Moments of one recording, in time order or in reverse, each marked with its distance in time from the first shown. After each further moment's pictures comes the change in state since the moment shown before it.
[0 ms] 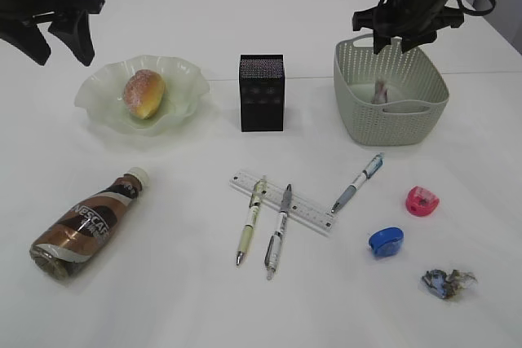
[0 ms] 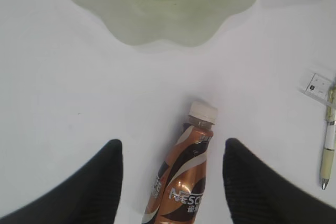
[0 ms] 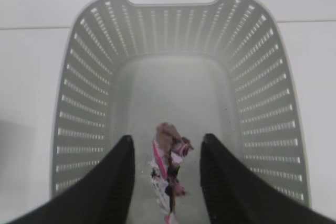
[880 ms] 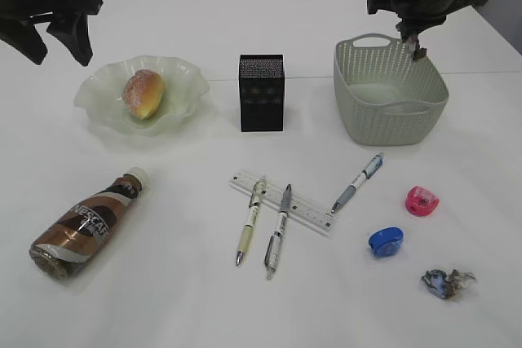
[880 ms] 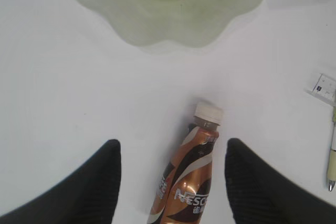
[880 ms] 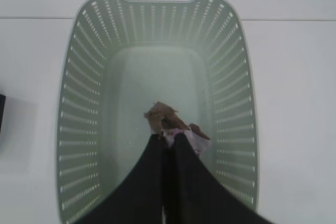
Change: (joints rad) left arm 0.000 0.000 0.000 0.014 0.000 0.000; right arm 0.004 -0.128 0.077 -0.019 0.065 -0.029
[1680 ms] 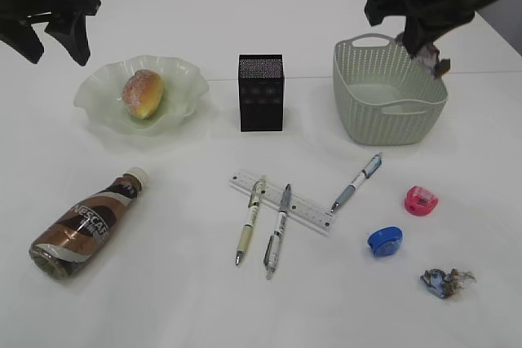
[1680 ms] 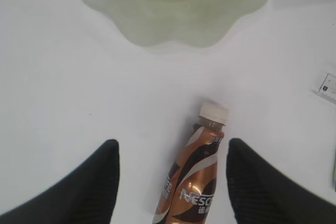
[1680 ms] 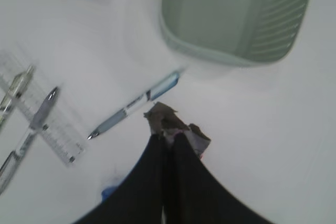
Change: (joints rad) left arm 0.000 0.000 0.000 0.022 0.000 0.000; right arm 0.187 -0.428 0.412 0.024 0.183 -0.101
